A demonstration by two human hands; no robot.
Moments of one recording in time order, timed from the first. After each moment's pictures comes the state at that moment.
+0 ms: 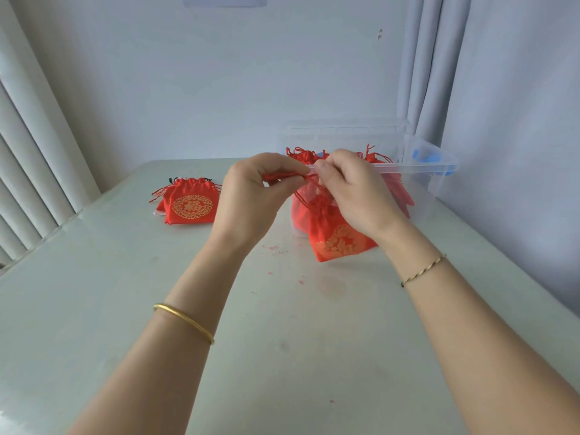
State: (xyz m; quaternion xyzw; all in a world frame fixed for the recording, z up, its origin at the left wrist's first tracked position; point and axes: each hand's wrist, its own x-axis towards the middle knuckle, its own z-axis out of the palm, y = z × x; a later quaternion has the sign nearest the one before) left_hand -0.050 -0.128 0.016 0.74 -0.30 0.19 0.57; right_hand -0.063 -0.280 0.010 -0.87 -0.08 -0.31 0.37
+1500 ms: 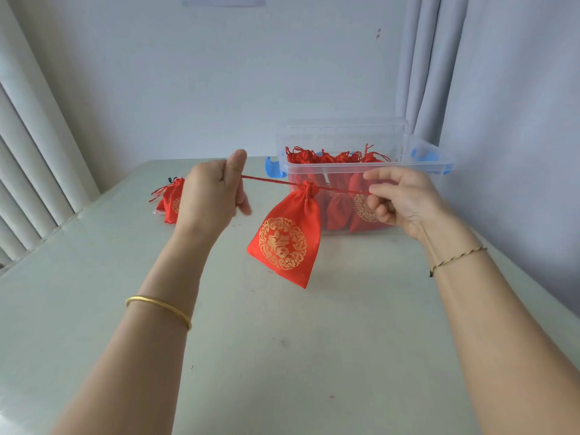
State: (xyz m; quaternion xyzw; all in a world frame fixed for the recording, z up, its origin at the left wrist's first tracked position) left_hand -0.020 -0.093 0.010 0.82 -0.17 0.19 0.52; right_hand -0.070 -0.335 0.003 -0.71 0.13 -0.17 0.67
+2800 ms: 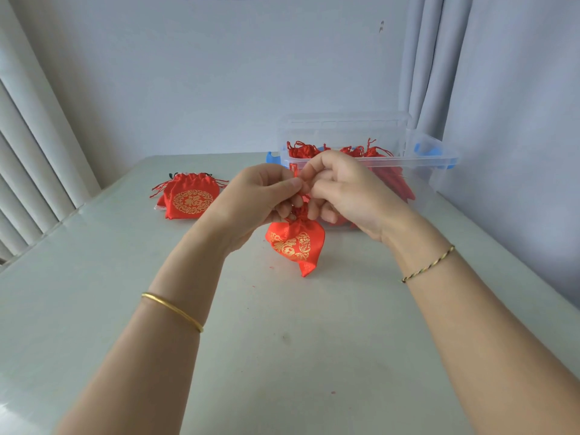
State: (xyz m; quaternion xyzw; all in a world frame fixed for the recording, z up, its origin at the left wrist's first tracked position) left_hand -0.045 -0.121 0.017 0.73 -0.25 -0.10 0.63; right_hand -0.073 -0.266 0.017 -0.82 -0.07 -0.11 0.55
